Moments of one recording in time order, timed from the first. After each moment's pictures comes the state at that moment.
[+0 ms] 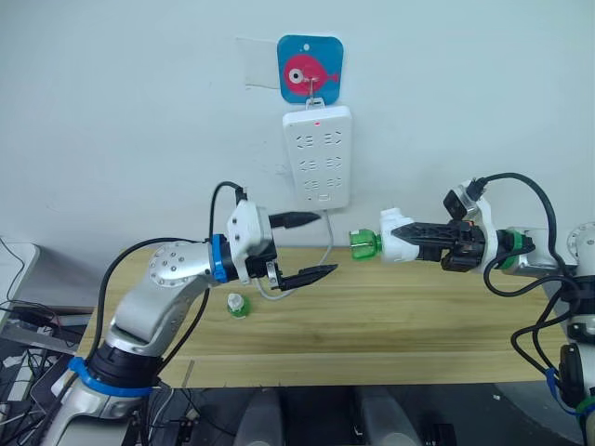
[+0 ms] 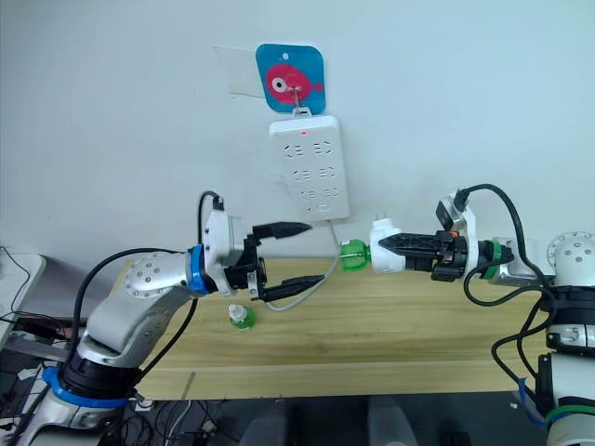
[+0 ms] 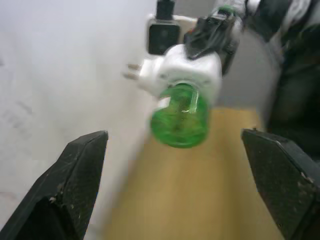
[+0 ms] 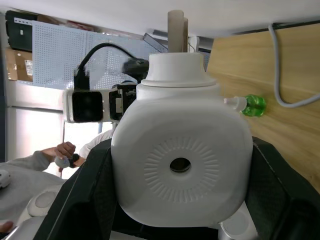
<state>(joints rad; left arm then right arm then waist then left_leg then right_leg) -0.38 0.62 -0.19 -0.20 -0.32 -0.12 -0.91 -0.71 -0.74 -0.15 0.39 1.58 1.60 0.46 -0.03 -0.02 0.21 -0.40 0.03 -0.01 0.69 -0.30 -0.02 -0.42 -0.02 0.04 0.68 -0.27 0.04</state>
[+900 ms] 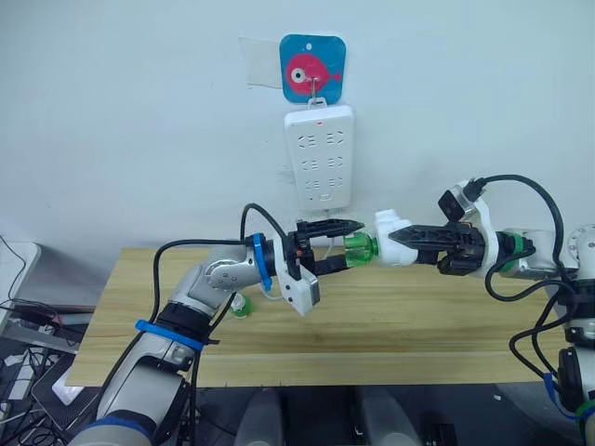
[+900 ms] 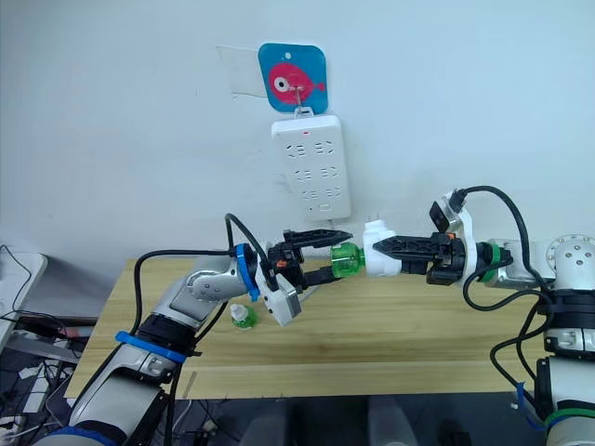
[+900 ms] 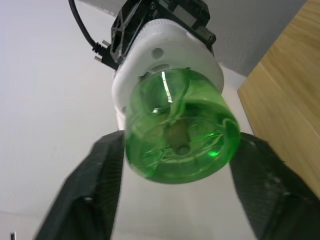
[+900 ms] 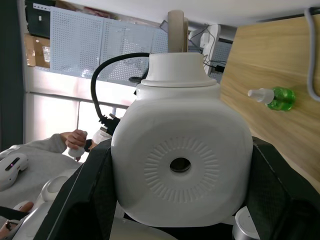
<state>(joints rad) -0.62 0.44 -0.29 0.31 0.33 -1.03 -0.57 -0.68 -0.74 -0.12 0.33 1.75 1.59 0.38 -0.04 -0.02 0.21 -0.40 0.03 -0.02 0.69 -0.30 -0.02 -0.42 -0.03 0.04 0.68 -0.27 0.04</state>
